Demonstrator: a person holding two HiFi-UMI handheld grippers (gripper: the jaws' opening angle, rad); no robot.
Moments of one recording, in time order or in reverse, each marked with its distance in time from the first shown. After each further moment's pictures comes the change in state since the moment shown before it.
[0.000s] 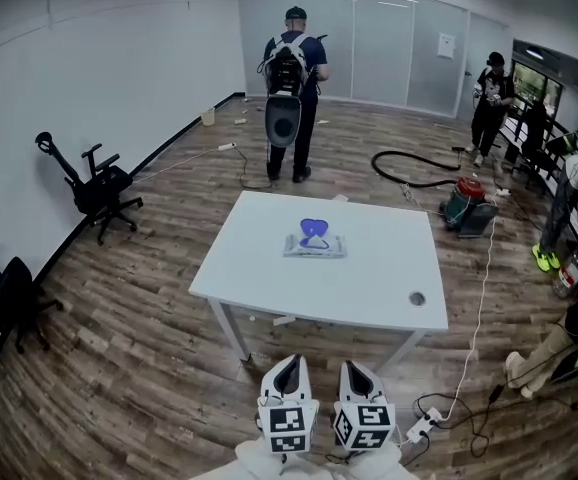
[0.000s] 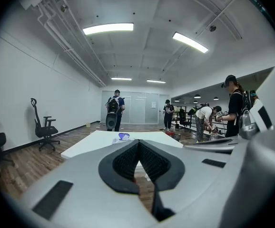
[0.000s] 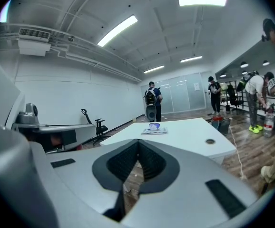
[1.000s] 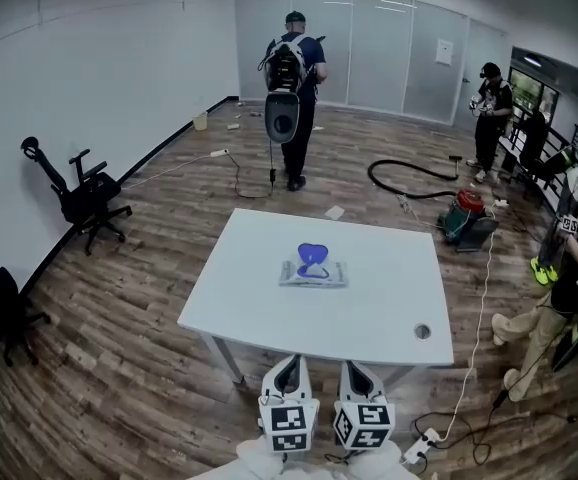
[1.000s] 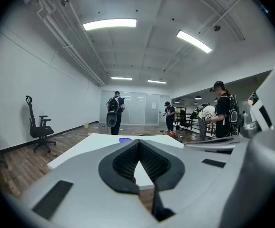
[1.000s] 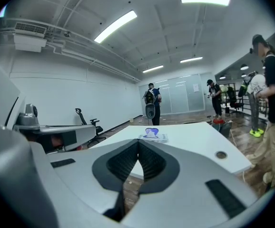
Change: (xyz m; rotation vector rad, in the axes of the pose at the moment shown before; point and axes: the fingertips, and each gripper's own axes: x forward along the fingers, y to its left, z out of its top) left arm 0.112 0.040 0.014 -0.014 -0.008 -0.011; right arm 0.108 -0.027 0.037 -0.012 -0.004 -0.031
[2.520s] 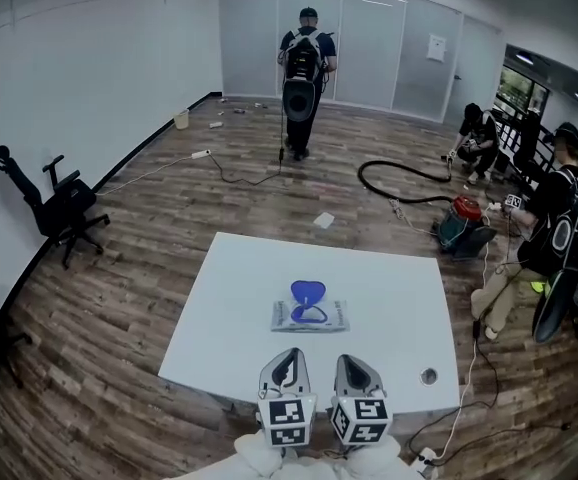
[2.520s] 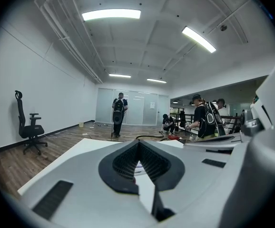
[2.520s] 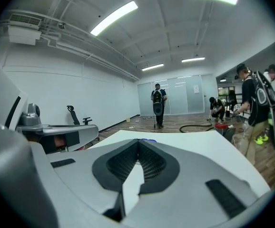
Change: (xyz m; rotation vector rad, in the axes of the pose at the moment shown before) left arm 0.172 0.049 0.022 -0.020 0.008 -0.041; right arm 0.161 -0.038 0.057 -0.032 0.012 -0.030
